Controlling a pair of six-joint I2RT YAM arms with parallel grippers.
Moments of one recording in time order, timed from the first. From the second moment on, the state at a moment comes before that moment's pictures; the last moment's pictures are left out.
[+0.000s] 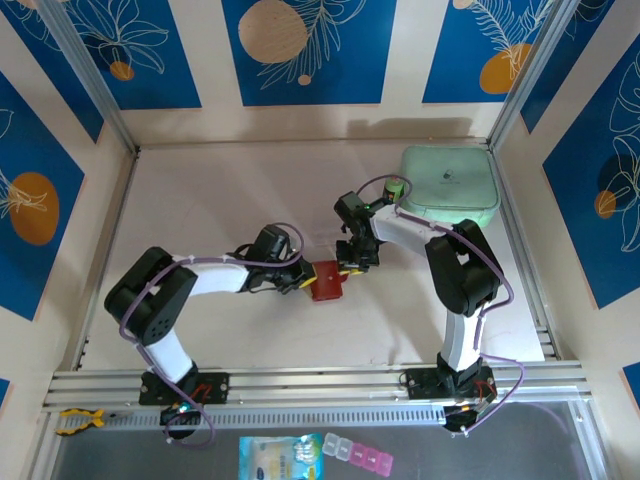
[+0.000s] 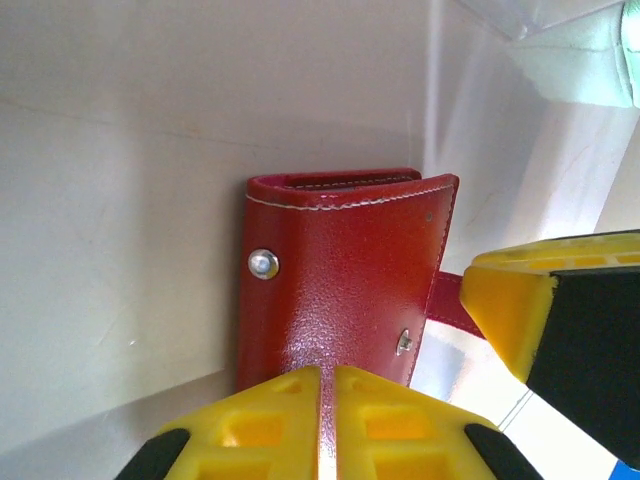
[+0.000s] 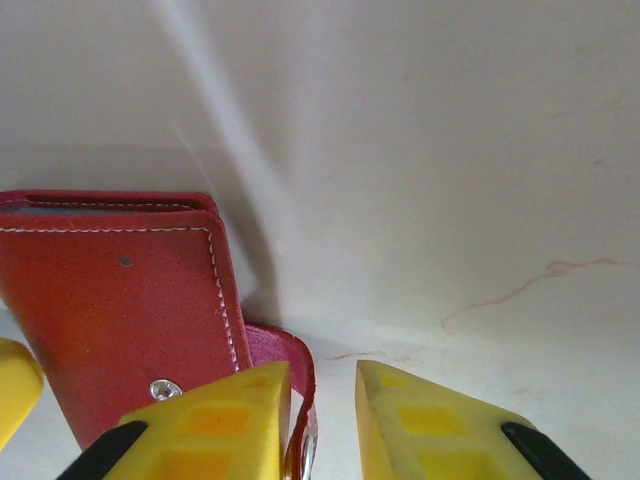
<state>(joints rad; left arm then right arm) -0.65 1.69 0.75 0.08 0.45 -1.11 0.57 1.88 1.27 -0.86 -0.21 0.53</state>
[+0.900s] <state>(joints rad) -0.63 1.62 0.76 0.06 0.44 -1.06 0.57 1.86 1.17 -0.75 -0.31 0.56</state>
